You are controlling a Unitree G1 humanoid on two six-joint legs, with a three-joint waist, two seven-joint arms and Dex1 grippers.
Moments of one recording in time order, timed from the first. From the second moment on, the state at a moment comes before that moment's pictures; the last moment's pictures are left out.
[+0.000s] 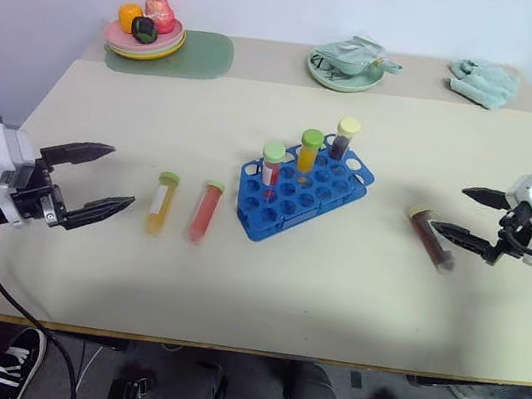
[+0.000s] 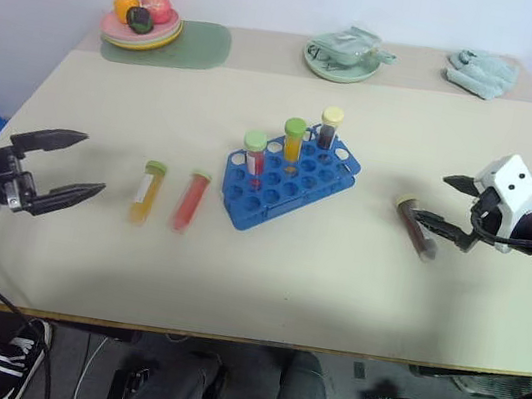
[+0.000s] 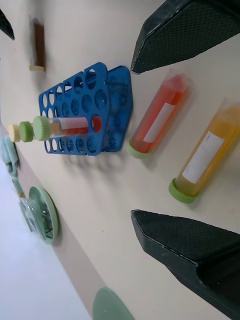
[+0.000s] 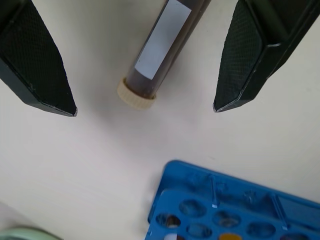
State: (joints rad) left arm -0.06 0.82 0.46 -0.08 -0.60 0.14 -1.19; right arm -0.44 -0.99 -0.20 0.31 0.28 0.25 1.13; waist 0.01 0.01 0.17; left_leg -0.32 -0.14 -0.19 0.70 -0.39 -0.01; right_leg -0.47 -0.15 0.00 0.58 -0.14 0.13
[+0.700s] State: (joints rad) left arm -0.25 0.77 0.31 -0.05 -0.59 0.13 -1.17; right arm -0.67 -1.06 -0.07 0.30 0.25 0.81 1.02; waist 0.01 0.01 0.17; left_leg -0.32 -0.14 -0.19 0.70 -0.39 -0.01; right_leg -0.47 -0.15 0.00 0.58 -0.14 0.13
